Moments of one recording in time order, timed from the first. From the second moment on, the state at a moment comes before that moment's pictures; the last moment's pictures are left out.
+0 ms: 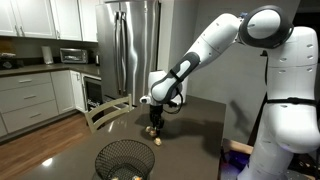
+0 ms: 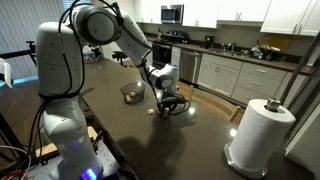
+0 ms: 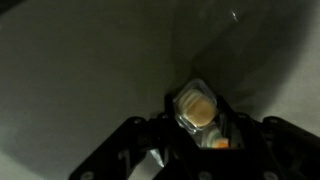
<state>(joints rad) -0.05 0.23 -0.02 -2.29 0.03 2.45 -1.06</state>
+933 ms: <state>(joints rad) -0.02 0.16 0.00 -2.29 -0.13 2.28 -0.95</state>
